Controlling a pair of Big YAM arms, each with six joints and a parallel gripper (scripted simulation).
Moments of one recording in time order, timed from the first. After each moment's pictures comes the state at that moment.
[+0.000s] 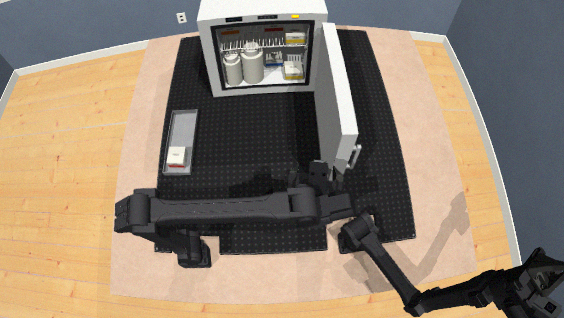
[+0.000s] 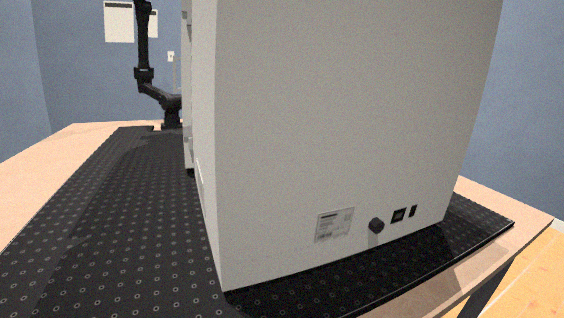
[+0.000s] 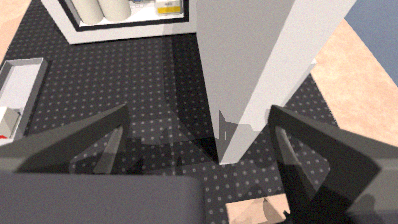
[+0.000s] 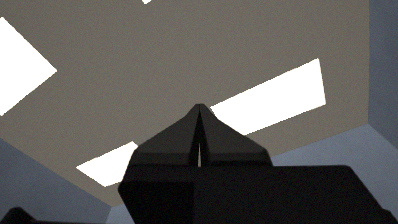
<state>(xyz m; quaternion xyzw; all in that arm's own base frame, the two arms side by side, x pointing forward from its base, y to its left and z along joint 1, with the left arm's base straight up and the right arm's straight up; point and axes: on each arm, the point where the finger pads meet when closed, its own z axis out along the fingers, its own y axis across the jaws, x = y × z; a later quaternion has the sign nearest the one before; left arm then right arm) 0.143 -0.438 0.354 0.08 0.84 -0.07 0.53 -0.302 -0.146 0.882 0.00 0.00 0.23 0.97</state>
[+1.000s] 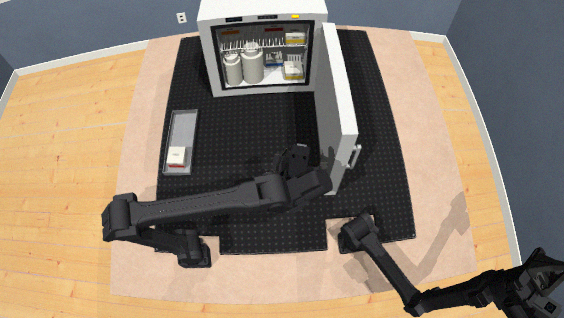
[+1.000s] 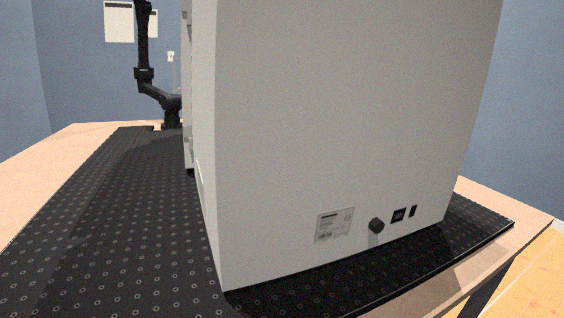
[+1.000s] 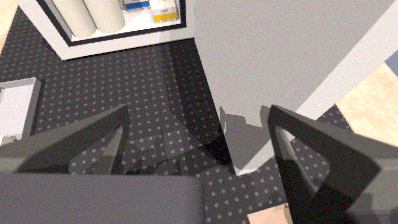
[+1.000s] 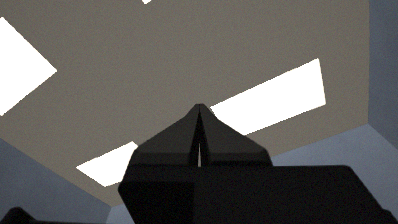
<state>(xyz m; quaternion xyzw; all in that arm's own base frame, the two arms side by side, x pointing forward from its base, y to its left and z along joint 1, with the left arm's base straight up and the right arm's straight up) 0.189 -0.408 0.352 0.13 0.84 -0.09 0.53 -0.302 -0.146 0.882 0.00 0.00 0.23 0.97</state>
